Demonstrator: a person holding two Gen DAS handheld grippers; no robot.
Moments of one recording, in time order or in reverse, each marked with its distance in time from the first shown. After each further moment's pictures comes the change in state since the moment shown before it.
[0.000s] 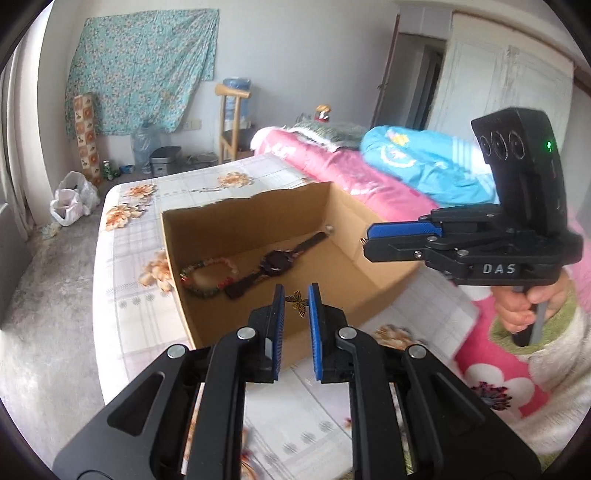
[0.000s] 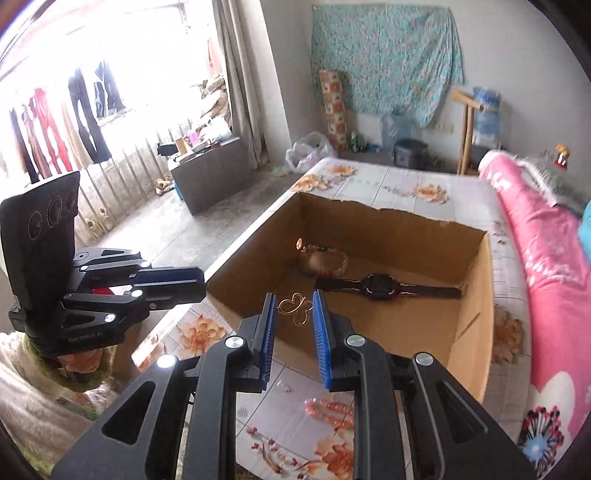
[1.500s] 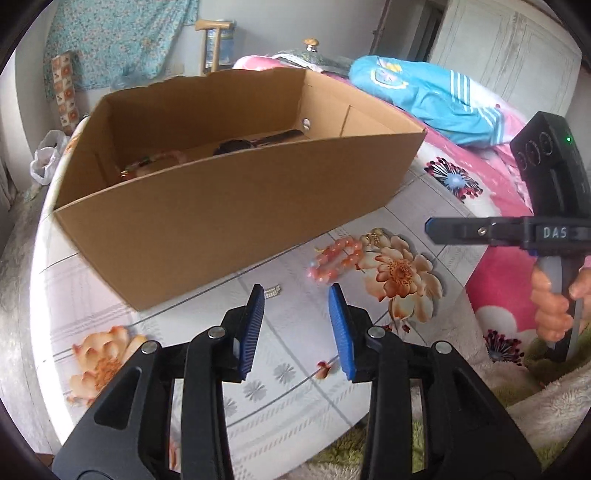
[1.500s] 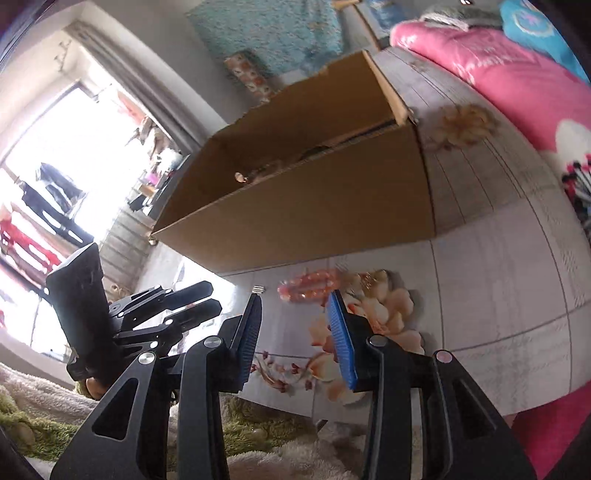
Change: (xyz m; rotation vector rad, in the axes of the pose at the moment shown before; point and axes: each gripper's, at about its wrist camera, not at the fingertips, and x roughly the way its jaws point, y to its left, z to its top) left arm 0.066 -0.048 -0.090 0.000 0.184 -0.074; right arm 0.003 -0.046 -0.163 0.522 -0.002 0.010
